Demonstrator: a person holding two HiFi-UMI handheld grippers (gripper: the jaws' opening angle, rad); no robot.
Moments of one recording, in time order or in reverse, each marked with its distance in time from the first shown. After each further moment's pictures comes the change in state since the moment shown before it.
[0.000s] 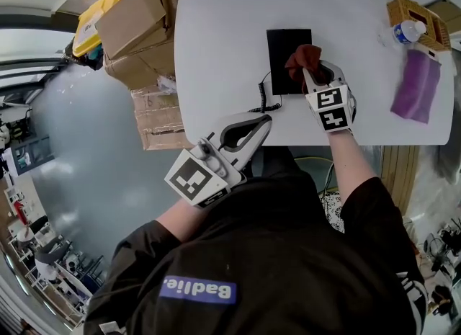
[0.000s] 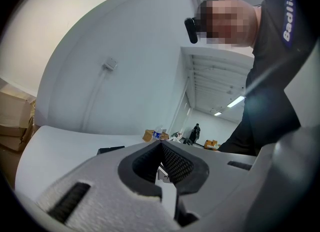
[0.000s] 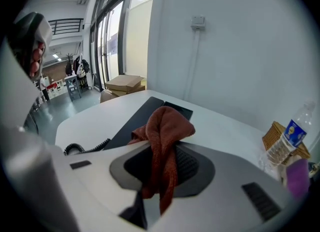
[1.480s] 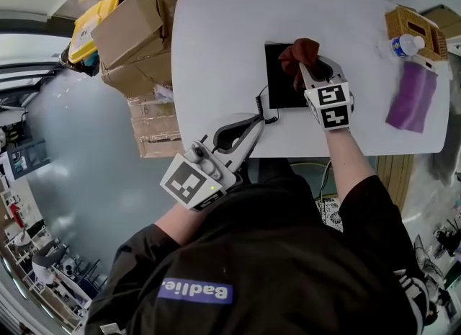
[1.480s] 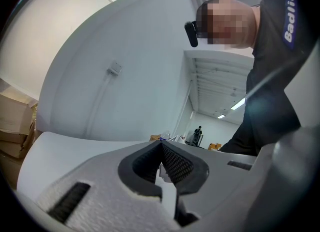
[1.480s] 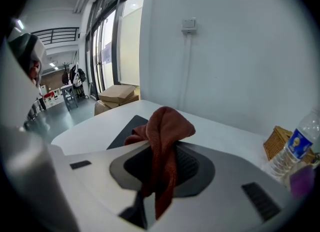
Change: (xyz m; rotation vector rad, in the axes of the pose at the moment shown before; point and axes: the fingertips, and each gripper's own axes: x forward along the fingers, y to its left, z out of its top) left arm 0.010 0.031 0.024 -0.003 -0.062 0.027; right arm 0.018 -0.031 0.041 0.059 -0.071 -0.010
